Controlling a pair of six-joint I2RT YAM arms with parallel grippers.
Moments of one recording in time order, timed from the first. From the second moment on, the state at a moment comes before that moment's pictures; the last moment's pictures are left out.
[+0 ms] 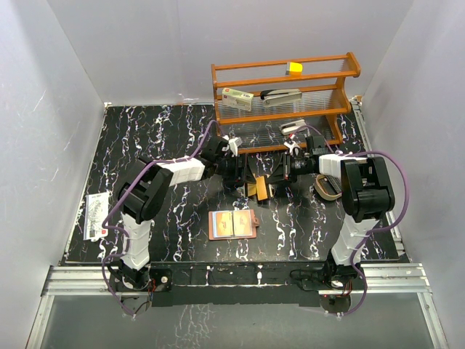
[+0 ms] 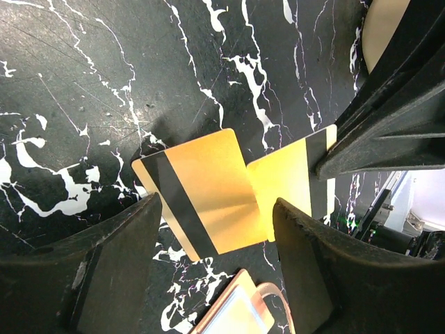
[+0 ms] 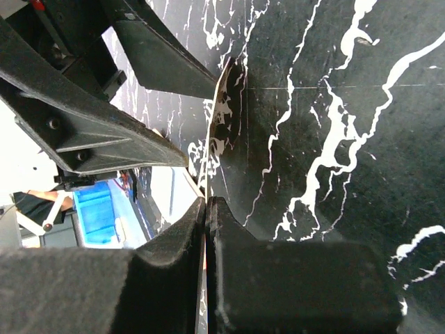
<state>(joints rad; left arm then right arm) -0.60 2.03 1.23 -0.01 0.50 -0.57 0.08 1.87 1.01 -0.18 -1.02 0.27</state>
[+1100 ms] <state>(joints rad) -0.57 2.00 1.21 -0.06 0.49 -0.55 0.21 1.91 0.98 0.04 -1.02 0.47</state>
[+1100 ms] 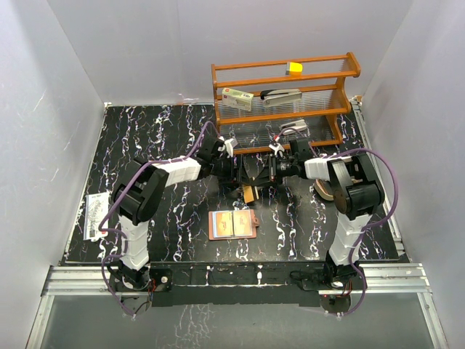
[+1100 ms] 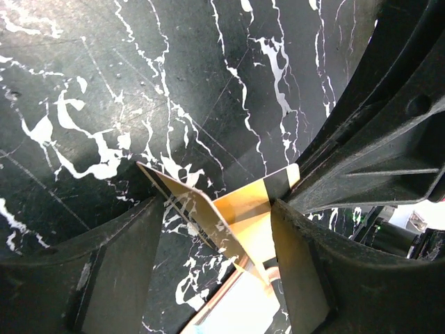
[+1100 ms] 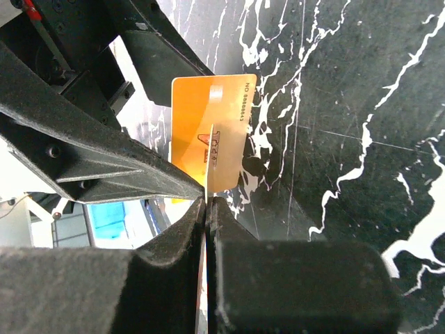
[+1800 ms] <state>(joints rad) -0.53 1.94 1.11 -0.13 0.43 -0.54 0.23 1.92 0.97 0.04 -0.99 0.47</state>
